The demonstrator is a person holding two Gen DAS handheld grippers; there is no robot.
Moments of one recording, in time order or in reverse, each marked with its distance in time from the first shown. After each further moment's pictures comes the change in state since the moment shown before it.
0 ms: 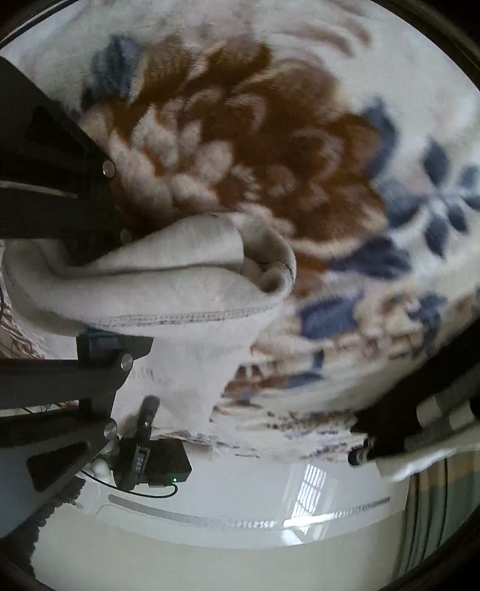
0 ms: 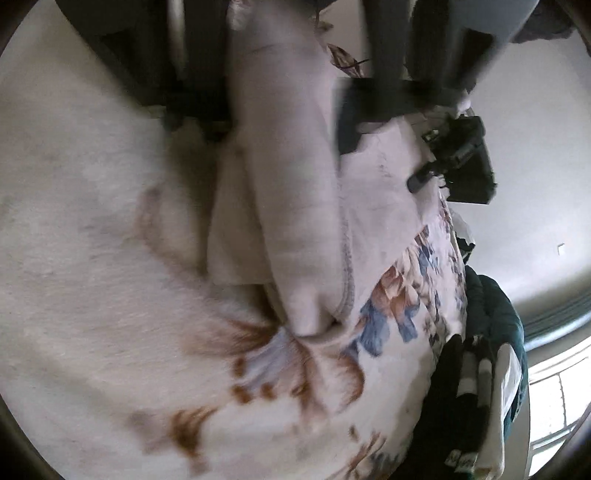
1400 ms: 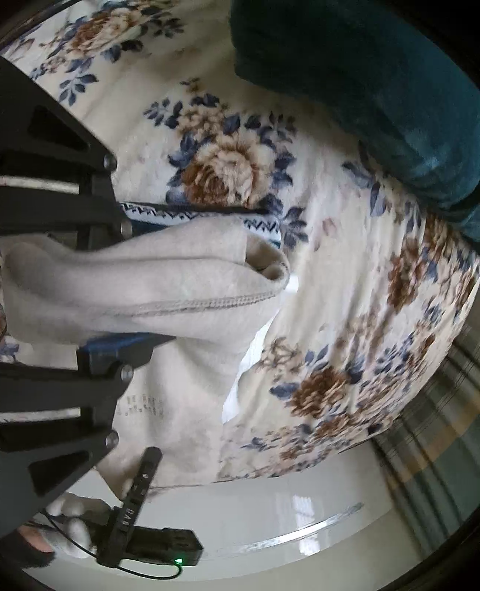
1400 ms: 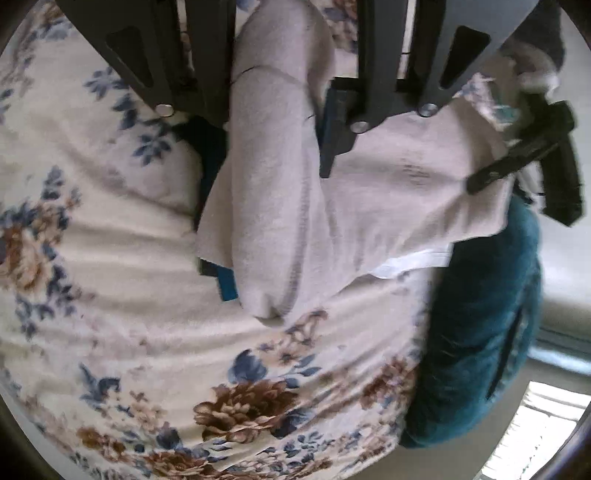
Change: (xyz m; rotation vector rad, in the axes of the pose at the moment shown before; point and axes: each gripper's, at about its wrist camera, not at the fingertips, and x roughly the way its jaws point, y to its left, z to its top) left arm -0.086 -0.180 0.373 0.216 -0.224 0.283; right arm -0.085 0.337 0.337 -0.271 -0.309 -0.424
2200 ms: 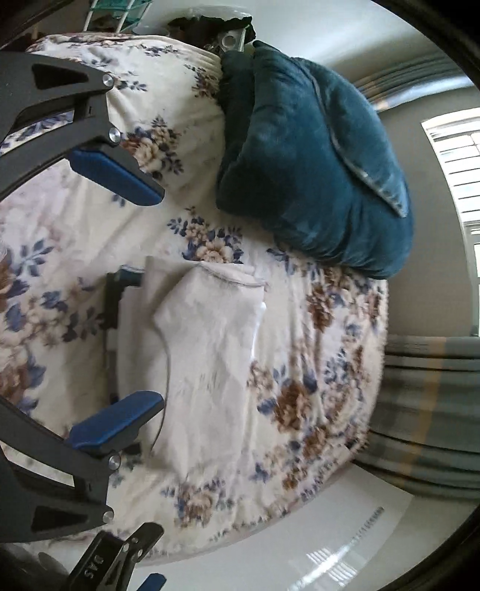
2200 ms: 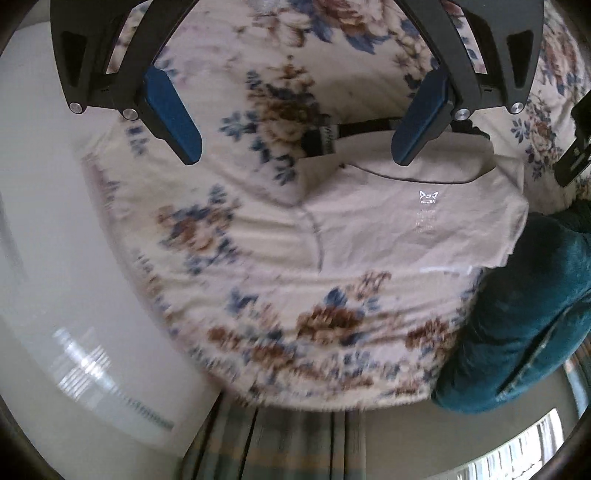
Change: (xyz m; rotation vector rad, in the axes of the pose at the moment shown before) left arm -0.141 -0.133 -0.140 0.195 -0.329 0.448; right arm -0.167 0.095 -0.162 -0.093 -0.387 -0.528
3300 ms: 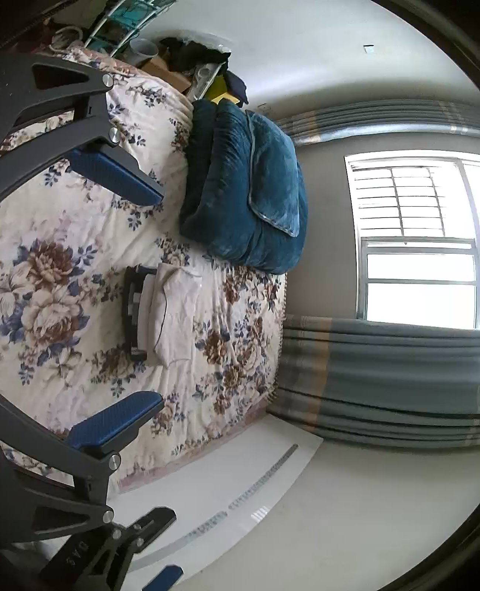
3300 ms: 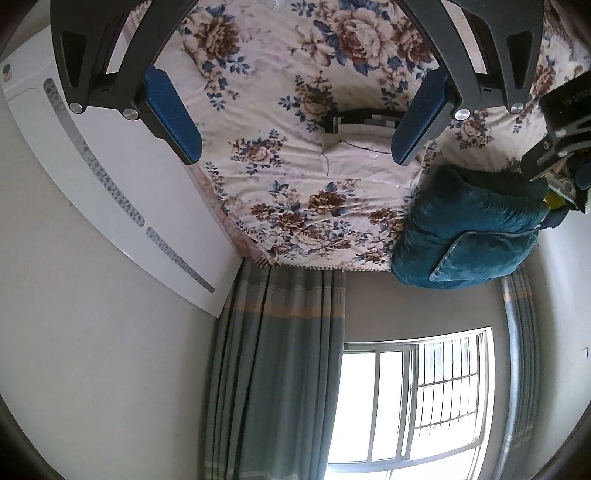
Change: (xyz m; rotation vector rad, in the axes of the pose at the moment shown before) left arm -0.375 -0.013 -0.105 -0.032 -0.330 -0.058; right arm -0.458 -0.105 -0.141 -0.027 -0.486 0.065
